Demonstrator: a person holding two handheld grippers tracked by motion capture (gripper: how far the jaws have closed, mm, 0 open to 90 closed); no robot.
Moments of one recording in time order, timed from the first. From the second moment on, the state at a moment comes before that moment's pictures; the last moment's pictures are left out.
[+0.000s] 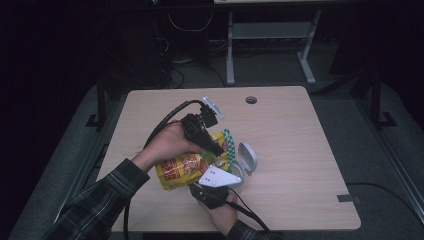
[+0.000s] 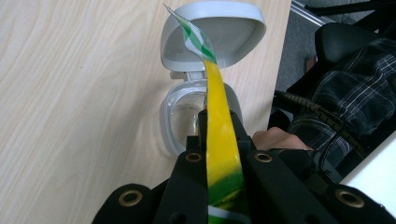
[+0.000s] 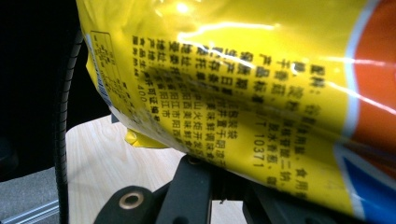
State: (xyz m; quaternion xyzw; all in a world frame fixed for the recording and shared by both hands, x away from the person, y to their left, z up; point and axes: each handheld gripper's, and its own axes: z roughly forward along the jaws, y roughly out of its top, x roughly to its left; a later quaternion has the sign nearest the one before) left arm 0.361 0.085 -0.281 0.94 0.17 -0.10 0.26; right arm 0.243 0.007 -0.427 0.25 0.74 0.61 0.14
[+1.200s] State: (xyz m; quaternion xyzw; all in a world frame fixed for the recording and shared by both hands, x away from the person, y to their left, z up) left arm 0.362 0.078 -0.279 0.95 0.17 -0.11 0.24; right arm 0.243 0.007 -0.425 0.25 0.73 0.62 0.13
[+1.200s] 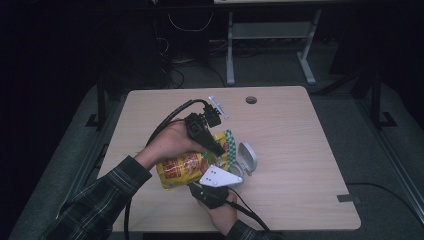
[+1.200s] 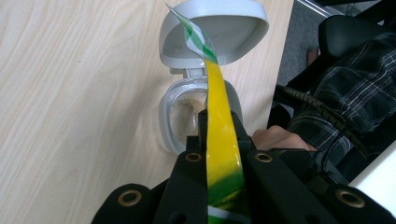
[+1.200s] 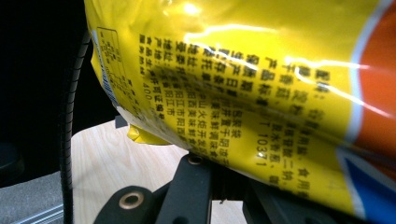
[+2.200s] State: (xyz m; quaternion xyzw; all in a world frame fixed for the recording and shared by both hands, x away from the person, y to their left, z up) left arm 0.362 0.073 -0.280 0.95 0.17 -0.11 0.23; right arm 0.243 0.006 -0.425 0.25 0.73 0.62 0.13
